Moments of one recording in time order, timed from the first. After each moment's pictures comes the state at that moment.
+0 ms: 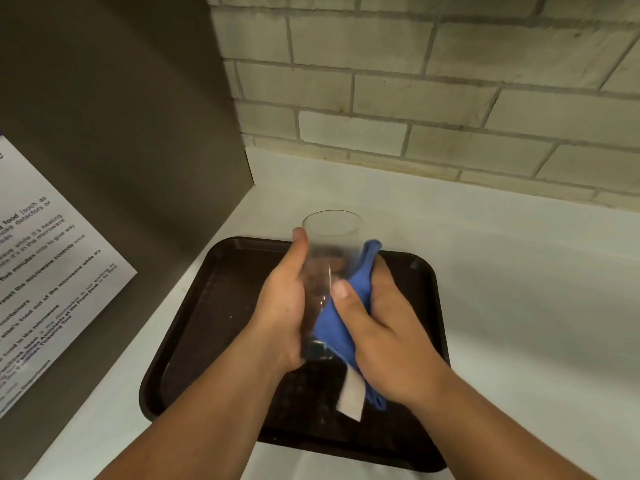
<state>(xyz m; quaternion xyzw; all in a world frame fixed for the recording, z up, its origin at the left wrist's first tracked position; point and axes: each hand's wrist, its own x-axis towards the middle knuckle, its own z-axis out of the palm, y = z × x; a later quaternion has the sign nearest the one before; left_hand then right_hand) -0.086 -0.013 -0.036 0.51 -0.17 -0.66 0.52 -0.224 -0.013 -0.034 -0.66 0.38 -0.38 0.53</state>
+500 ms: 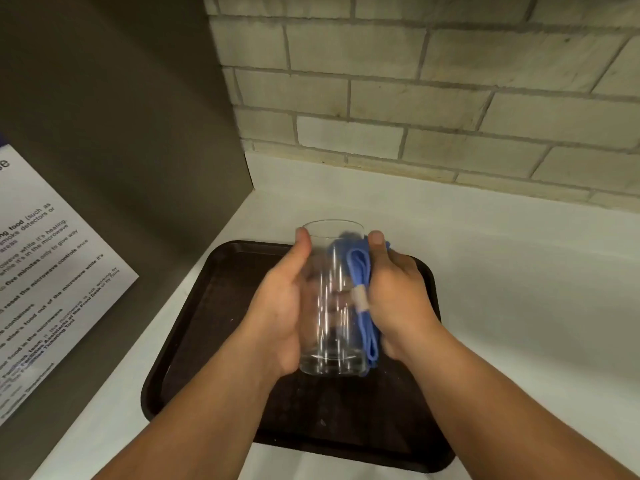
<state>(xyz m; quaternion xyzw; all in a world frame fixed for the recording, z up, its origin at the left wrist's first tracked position) -0.086 -0.007 -0.027 0.49 -0.19 -0.67 0.52 -0.215 -0.052 -0.031 -0.50 0.52 -0.40 0.57</state>
